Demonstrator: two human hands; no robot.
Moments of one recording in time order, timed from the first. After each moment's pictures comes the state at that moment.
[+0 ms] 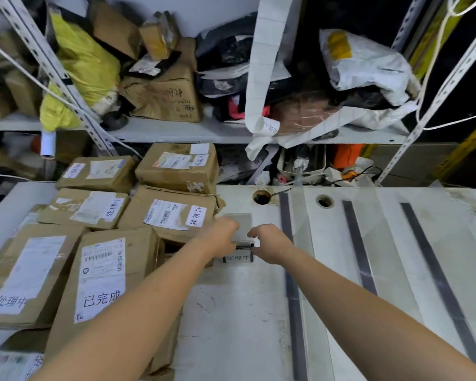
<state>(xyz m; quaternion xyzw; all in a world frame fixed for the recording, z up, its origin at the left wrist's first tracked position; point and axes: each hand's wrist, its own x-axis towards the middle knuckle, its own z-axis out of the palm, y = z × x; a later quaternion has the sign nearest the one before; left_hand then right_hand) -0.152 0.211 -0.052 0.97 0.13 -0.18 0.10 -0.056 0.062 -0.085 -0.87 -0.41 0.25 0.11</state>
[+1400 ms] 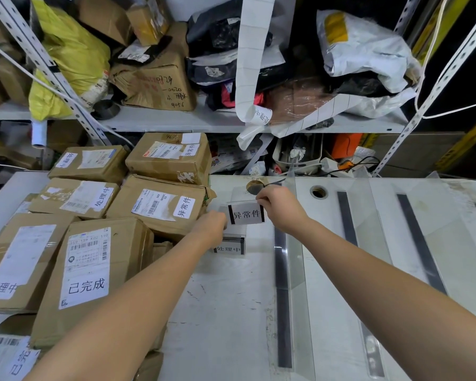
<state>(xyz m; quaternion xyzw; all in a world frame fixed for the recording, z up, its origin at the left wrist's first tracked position) -0.142 0.193 -0.061 0.95 0.22 -0.21 0.10 -0.009 0.038 -0.029 -0.86 -0.42 0.13 0.24</state>
